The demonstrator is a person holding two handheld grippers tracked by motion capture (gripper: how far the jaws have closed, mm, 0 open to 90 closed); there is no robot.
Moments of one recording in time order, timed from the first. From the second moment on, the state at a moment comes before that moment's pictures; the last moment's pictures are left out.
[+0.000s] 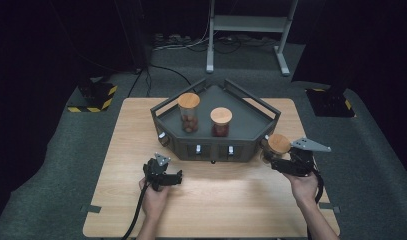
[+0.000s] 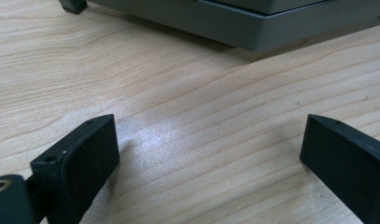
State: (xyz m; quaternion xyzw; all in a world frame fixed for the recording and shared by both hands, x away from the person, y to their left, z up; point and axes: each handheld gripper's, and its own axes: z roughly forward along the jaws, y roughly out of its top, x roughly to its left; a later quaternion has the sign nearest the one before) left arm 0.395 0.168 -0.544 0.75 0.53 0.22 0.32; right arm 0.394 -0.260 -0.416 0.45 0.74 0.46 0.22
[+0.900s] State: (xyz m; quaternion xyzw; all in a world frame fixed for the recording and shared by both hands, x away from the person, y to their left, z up) left arm 0.396 0.168 -0.544 0.75 0.53 0.22 0.32; right arm 0.410 -0.253 -0.373 0.44 0.75 0.45 0.21
